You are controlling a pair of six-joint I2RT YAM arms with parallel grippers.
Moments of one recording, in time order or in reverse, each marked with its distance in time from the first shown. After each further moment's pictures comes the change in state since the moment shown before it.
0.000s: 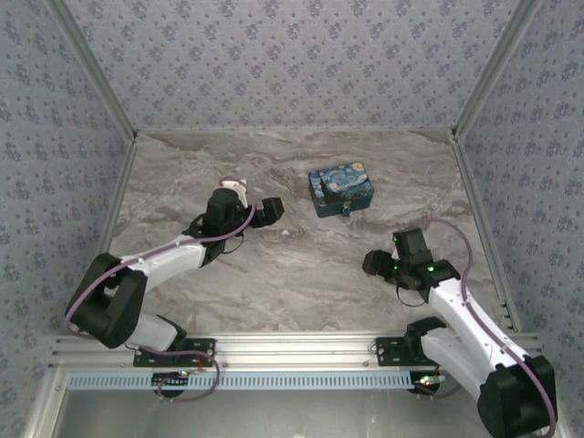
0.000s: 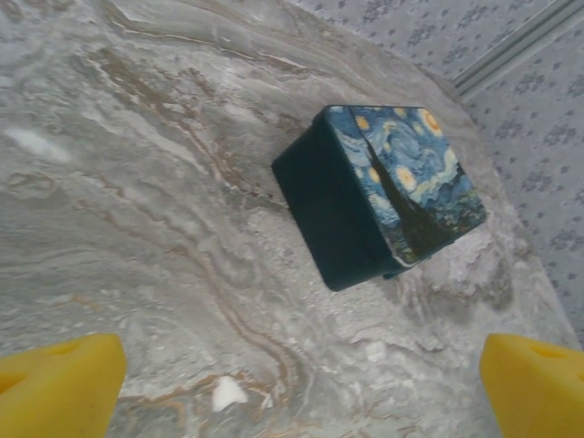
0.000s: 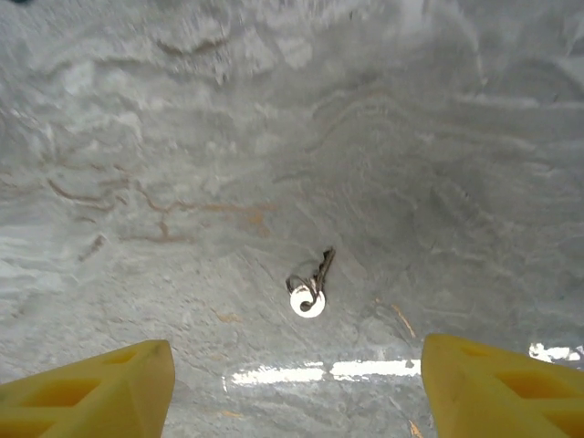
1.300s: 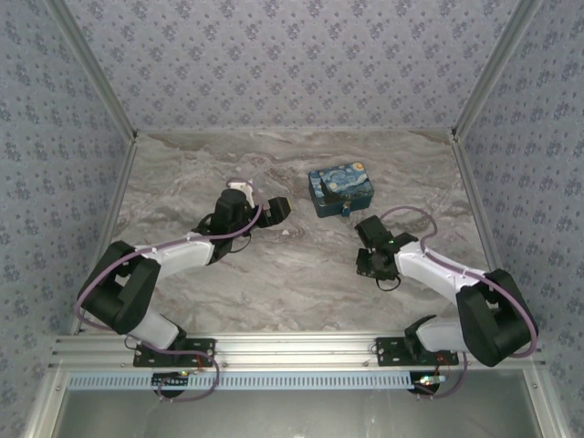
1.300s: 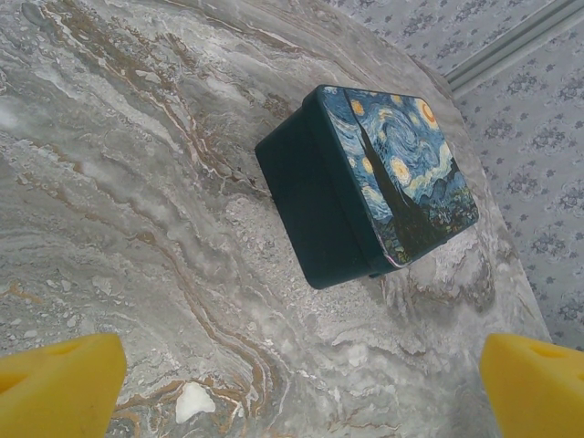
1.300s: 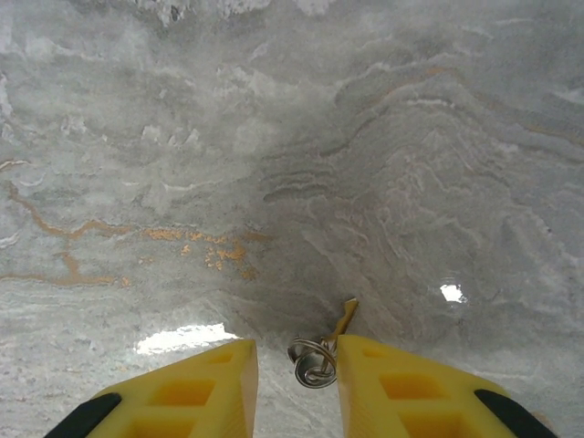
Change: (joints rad) left arm -0.023 0.085 0.018 0.060 0.011 -0.073; right arm 0.189 0.447 0.162 0.024 0.190 0.059
